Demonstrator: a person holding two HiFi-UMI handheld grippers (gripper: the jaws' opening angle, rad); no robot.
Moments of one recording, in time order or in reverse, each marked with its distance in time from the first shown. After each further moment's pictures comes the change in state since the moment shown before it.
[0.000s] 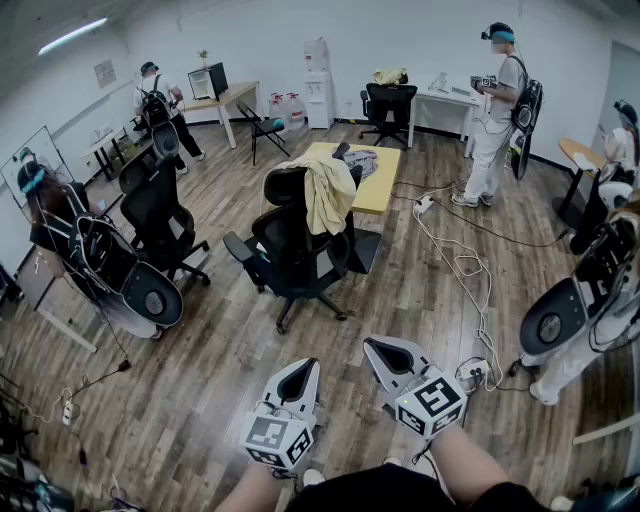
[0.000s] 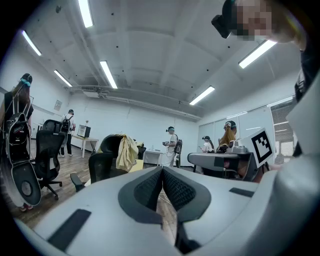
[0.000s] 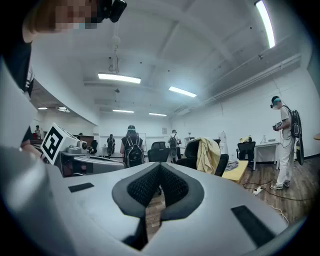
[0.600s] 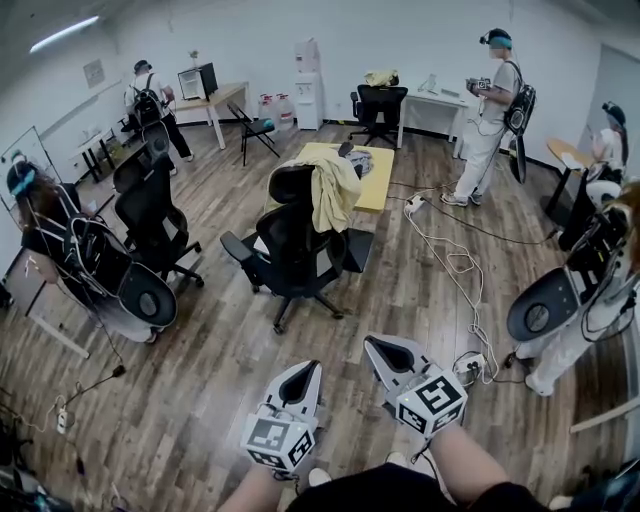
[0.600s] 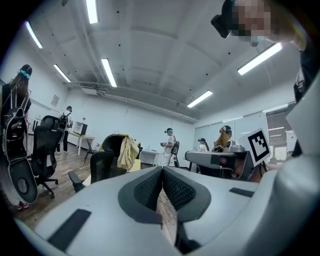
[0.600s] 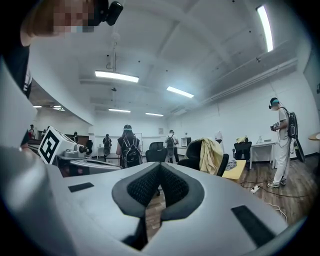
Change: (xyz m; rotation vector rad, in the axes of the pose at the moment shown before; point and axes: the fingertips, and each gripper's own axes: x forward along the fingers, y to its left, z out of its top) left arm -0.043 0.037 -0.001 -0.024 -0.006 -0.054; right arm 0.028 0.048 0.005 0.011 -0.002 -0.049
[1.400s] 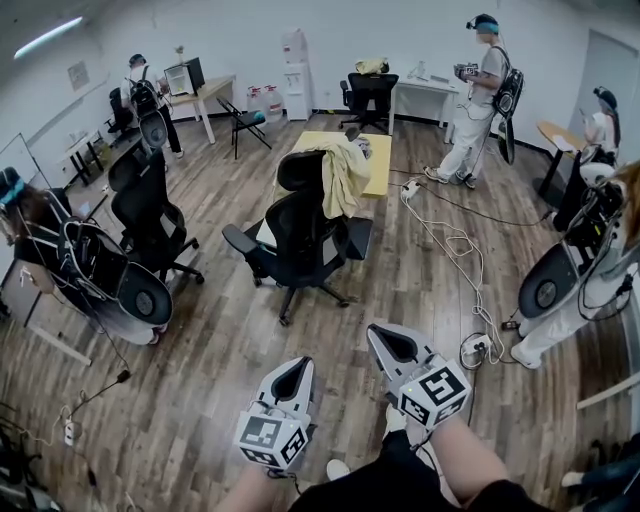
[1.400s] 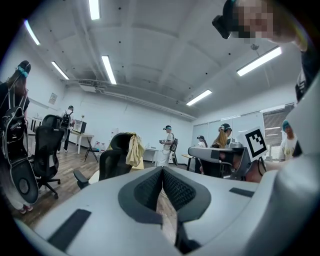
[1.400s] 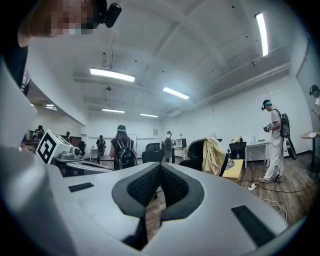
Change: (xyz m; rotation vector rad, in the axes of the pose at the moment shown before) left arm -0.055 0.069 -0.006 0.007 0.035 -0.028; right arm 0.042 0.050 -0.001 0.019 -0.021 -0.077
